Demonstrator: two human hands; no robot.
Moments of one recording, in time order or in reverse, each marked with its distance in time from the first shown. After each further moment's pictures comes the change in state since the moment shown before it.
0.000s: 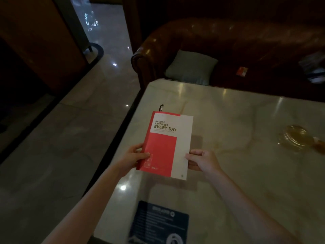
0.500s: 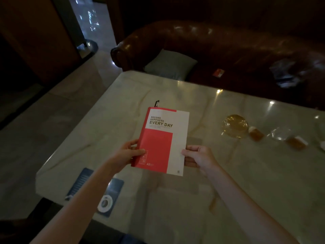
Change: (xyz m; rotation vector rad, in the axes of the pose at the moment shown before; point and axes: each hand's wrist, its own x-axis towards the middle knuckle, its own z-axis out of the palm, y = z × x) left_hand -0.042 -0.020 0.216 -0.064 0.018 0.069; right_hand -0.065 0.021 -0.210 -0.012 -0.129 -0.047
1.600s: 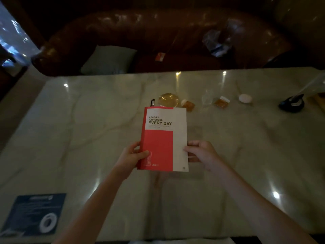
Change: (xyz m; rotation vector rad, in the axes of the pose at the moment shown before) left_hand 0.022 -0.024 0.216 0.045 -0.159 -0.008; right_hand -0.086 0.045 -0.203 0.053 0.234 -0.030
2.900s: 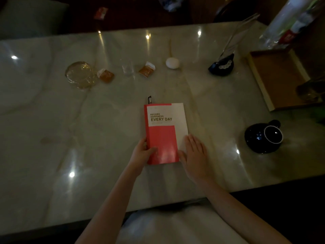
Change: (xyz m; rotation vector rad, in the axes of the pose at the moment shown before) left_hand 0.032 -0.092 0.332 0.081 -0.001 -0.158; right_hand -0.053 0.154 -0.271 -1.216 0.329 -0.174
